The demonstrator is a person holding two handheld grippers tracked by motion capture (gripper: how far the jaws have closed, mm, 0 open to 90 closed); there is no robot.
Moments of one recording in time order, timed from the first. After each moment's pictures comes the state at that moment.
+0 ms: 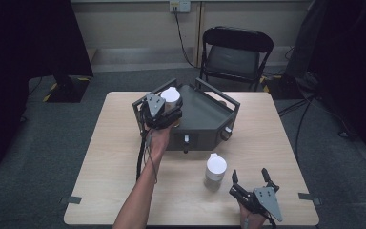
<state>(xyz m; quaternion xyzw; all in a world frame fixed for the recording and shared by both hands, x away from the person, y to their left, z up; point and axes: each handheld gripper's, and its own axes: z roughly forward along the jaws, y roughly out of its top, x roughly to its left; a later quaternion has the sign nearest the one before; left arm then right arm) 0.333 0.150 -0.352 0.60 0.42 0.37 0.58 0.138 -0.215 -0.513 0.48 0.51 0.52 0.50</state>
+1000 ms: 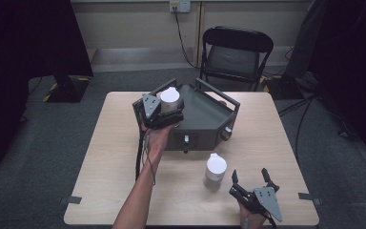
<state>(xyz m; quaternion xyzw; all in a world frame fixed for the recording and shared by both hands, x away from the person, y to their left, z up) 0.329 0.158 -0.358 0.58 0.41 0.36 0.60 0.138 -0.215 -0.513 0.48 0.51 0.52 0.50</state>
